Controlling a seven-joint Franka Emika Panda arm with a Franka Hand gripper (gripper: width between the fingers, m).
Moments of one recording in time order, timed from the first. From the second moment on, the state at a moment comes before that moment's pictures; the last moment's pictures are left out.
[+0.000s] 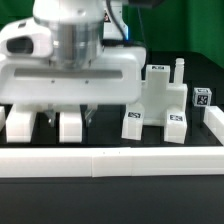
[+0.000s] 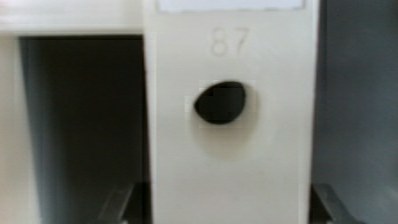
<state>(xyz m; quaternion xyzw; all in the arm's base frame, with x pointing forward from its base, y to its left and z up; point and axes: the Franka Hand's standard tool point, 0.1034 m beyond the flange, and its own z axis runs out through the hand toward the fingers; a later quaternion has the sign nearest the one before) 0.585 -0.091 0.052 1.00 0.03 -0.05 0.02</state>
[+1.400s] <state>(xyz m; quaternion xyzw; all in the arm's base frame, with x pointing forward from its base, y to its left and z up) 0.554 -0.037 0.133 0.99 -0.13 -0.06 -0.02</state>
